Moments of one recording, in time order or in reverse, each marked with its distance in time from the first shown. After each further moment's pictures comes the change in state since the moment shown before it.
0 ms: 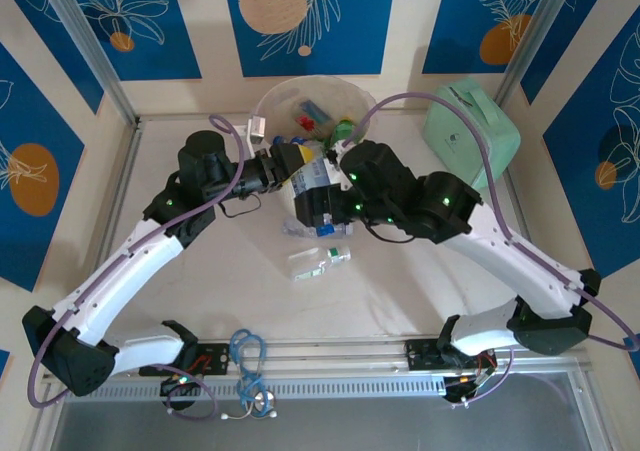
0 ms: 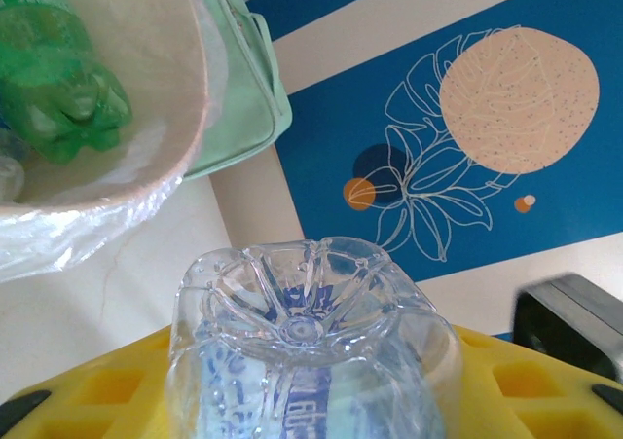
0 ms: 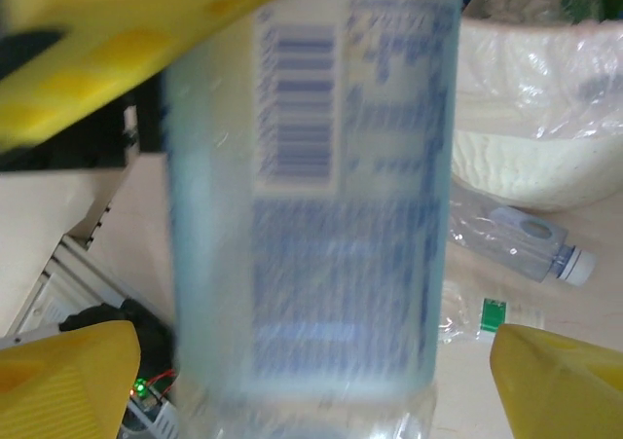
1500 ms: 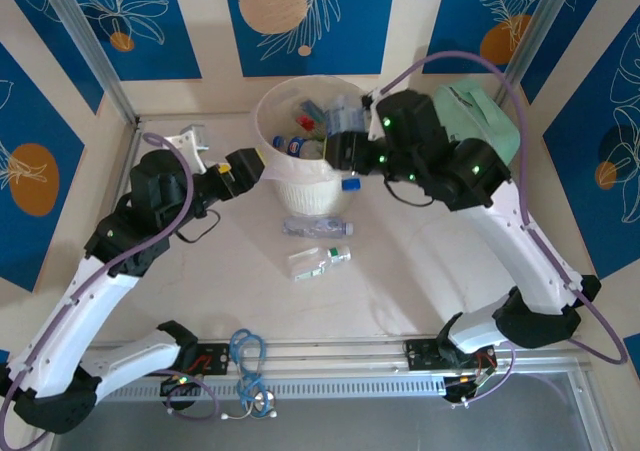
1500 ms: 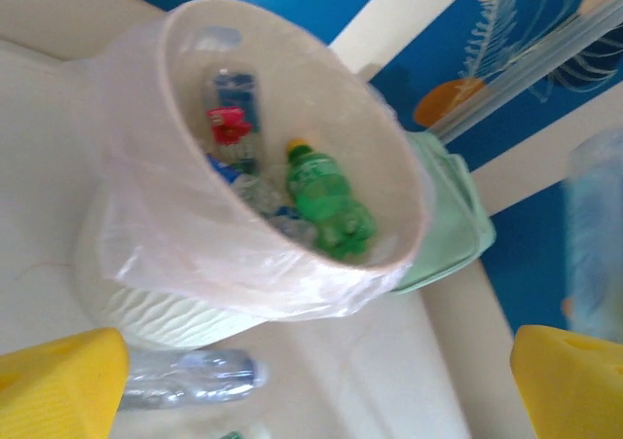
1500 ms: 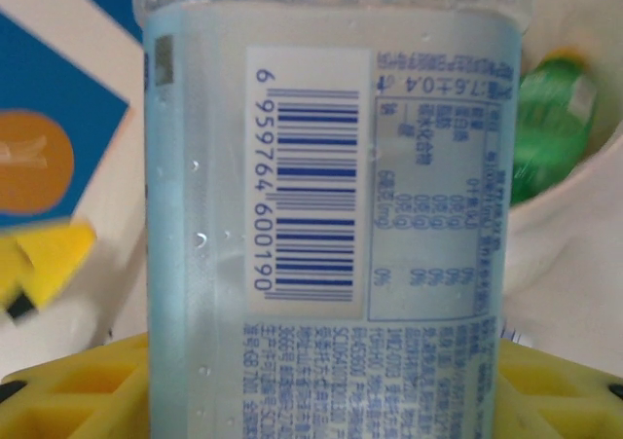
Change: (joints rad) left arm 0.010 -0.233 0.059 -0.466 -0.554 0.334; right arm -0.238 0.086 0.285 -0.044 -0.028 -0.022
